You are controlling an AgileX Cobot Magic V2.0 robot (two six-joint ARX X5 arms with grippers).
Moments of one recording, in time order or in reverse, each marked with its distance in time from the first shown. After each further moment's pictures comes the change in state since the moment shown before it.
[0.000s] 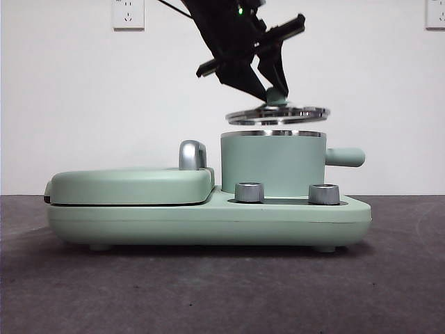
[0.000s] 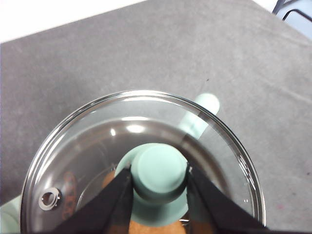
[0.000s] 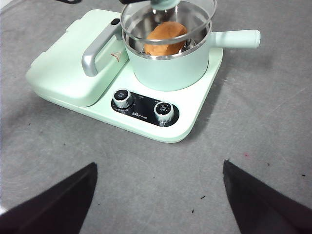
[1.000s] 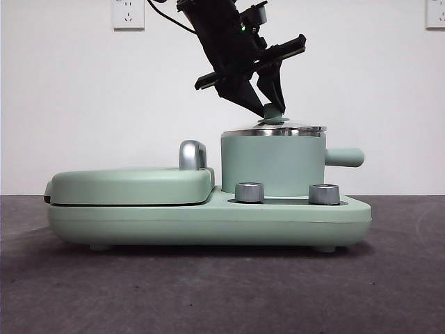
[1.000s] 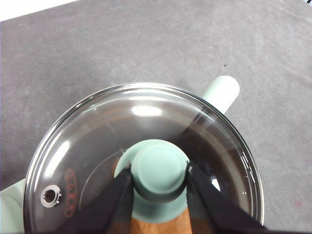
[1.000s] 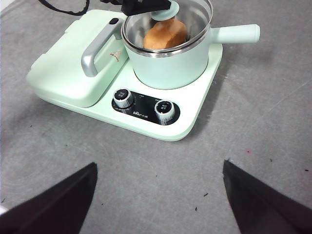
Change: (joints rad) left arm -0.001 0.031 0.000 -0.018 -0.051 -0.019; right arm 0.000 0.000 0.000 -0.005 0.000 0.027
